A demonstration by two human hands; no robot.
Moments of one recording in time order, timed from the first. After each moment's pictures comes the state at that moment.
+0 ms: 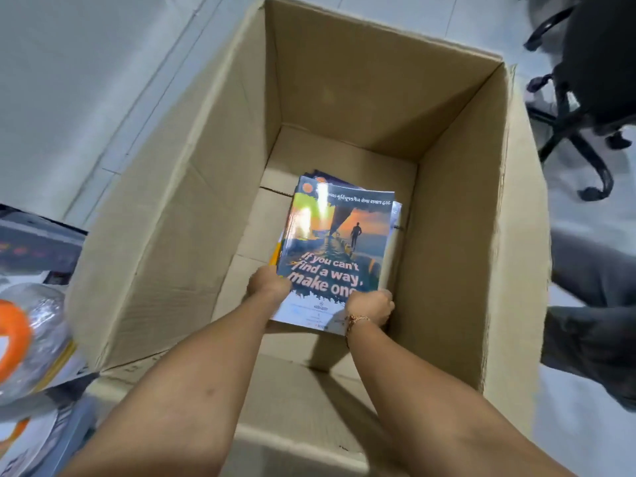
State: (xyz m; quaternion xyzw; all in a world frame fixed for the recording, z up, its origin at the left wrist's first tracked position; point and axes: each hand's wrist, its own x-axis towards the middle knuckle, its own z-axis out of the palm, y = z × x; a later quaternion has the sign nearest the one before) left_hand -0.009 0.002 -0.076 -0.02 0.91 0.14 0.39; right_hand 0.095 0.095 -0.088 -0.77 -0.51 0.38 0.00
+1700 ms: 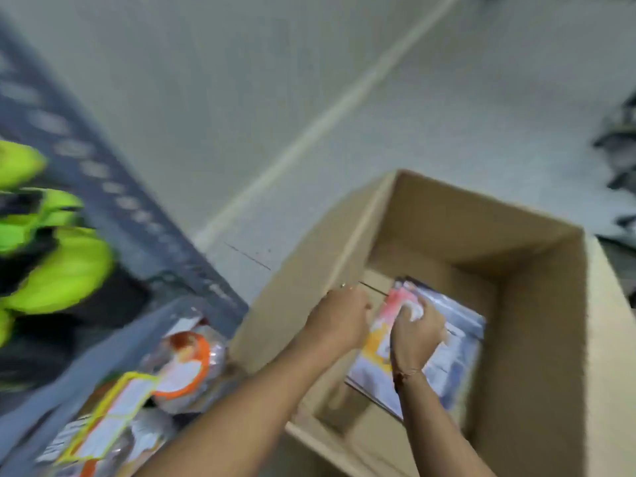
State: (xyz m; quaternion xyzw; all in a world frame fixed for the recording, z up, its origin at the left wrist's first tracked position) left_hand -0.047 -0.037 0.134 0.23 0.93 0.07 0.28; right_hand 0.003 0.054 0.034 -0.52 -0.69 0.41 0.29
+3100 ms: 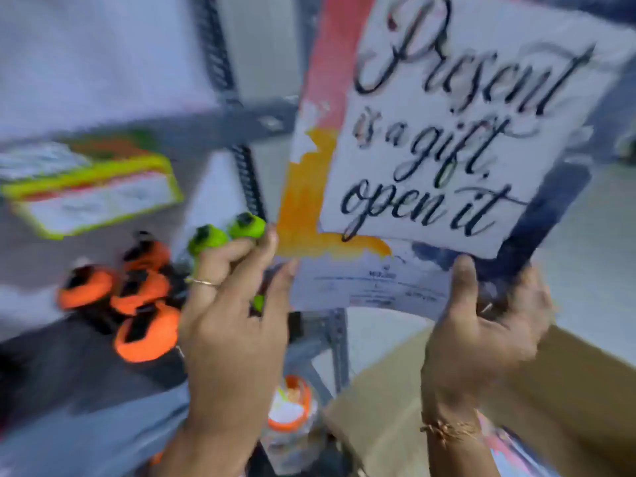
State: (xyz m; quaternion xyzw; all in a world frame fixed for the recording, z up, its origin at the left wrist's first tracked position) left_hand 0.037 -0.233 0.364 0.11 0.77 0.32 -0.54; right_hand -0.003 -0.083 0.324 -0.14 -0.55 0.57 0.59
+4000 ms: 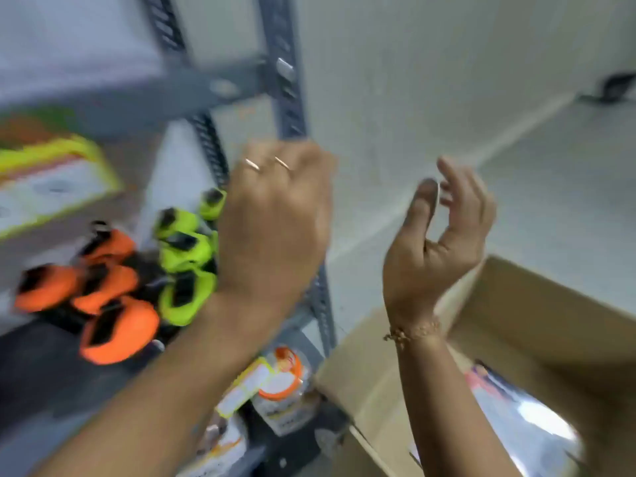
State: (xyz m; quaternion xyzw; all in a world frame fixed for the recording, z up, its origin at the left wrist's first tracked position) left_hand -0.022 -0.195 0.401 0.24 0.85 0.09 -0.45; right_hand -0.044 -0.084 0.338 -0.05 -0.55 0.48 0.68
